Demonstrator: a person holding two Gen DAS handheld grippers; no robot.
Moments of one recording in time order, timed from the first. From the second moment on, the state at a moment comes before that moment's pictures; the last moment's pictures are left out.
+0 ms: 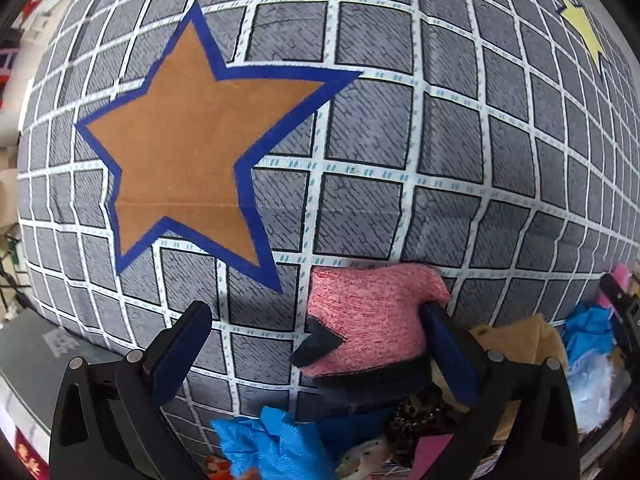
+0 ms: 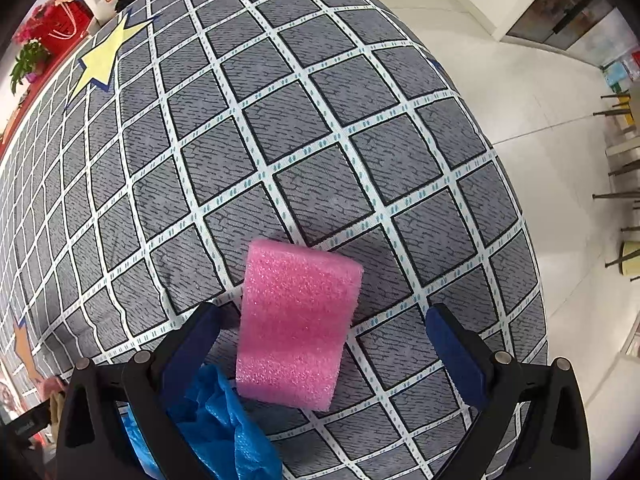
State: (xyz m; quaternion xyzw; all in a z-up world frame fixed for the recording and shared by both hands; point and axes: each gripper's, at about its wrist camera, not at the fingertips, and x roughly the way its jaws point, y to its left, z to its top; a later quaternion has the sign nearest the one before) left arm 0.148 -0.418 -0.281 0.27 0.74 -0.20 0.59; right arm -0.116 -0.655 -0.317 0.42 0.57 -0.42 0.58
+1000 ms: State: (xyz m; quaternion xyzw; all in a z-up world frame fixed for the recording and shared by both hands) left arm 0.112 -0.333 -0.153 0.18 0.69 -0.27 0.64; right arm -0.162 -0.594 -0.208 0.38 0.51 -0.40 0.66
